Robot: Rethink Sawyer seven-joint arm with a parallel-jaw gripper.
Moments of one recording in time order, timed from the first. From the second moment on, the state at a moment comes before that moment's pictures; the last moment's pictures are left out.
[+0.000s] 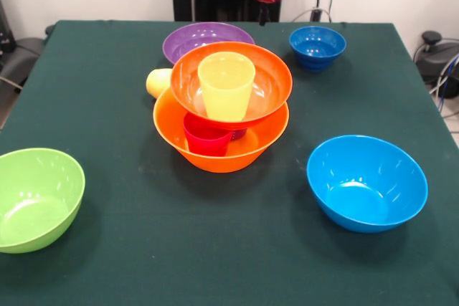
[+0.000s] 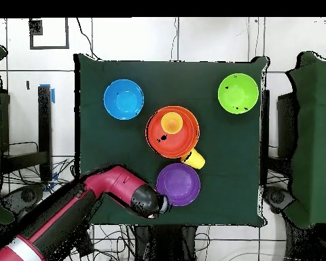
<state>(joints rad) 0.73 0.09 -0.80 1.48 -1.84 -1.05 2.85</state>
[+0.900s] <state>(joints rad) 0.80 0.10 -0.78 1.47 -1.74 -1.05 2.85</state>
